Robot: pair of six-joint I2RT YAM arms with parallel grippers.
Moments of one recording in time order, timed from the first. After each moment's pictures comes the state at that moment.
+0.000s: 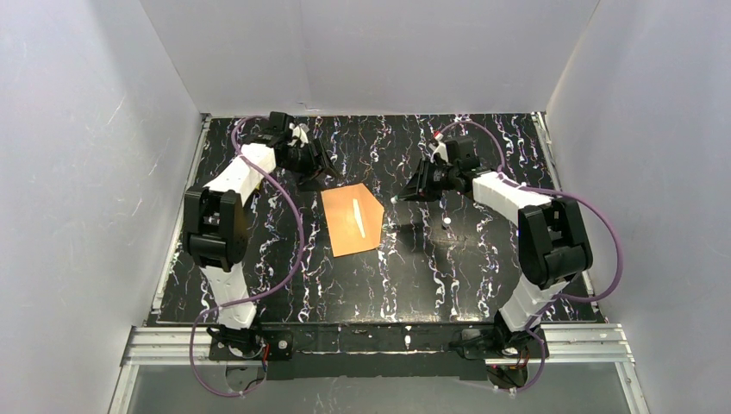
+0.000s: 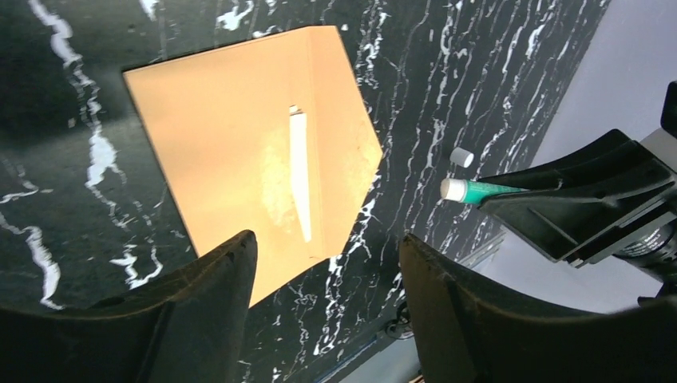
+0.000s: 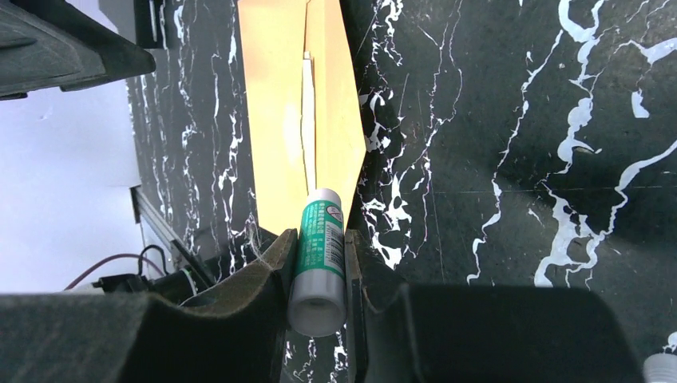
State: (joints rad) left arm -0.20 1.91 1.53 -0.68 0.54 -0.59; right arm 0.35 1.71 1.13 -0.21 -0.58 0.56
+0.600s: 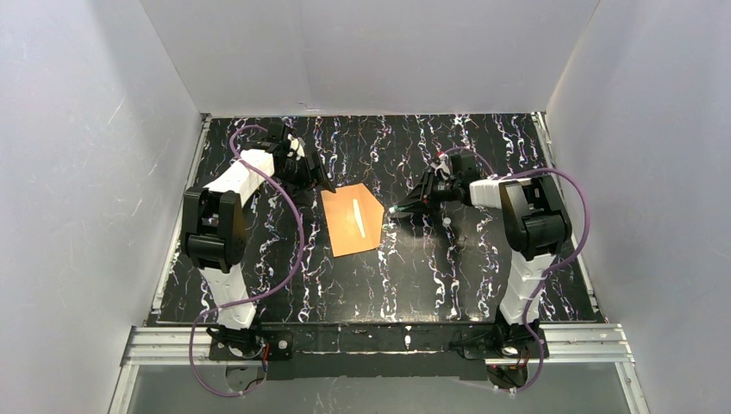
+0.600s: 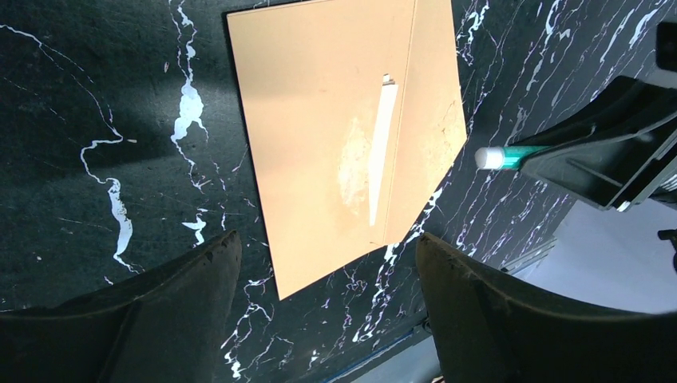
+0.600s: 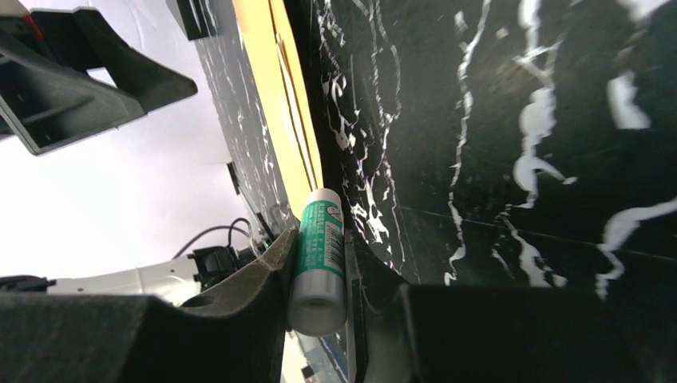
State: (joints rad) left arm -0.18 1.88 1.43 -0.74 0.45 -0.51; right arm 0.25 1.96 1.04 0.09 -0.90 0.79
